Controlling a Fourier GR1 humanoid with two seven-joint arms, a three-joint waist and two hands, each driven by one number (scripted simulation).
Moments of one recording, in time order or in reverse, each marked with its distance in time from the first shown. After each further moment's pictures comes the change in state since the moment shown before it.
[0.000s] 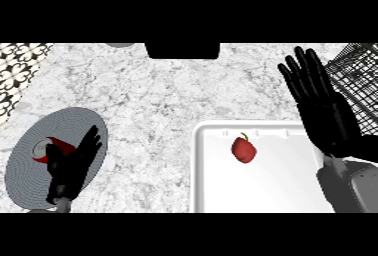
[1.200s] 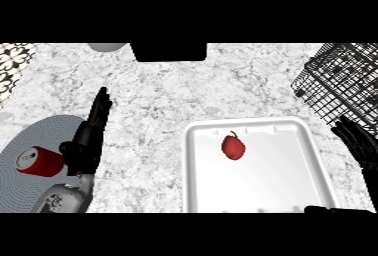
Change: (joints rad) left arm -0.163 -0.095 -0.040 -0.158 -0.230 0.187 -0.100; right arm 0.524 -0.158 -0.098 -0.292 0.251 -0.072 0.003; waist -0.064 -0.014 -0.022
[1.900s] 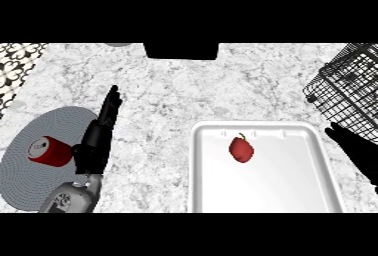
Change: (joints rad) left arm -0.022 -0.020 -0.040 -0.012 -0.031 -0.008 0.005; right arm -0.100 -0.411 0.173 -0.361 0.527 0.127 0.762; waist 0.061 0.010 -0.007
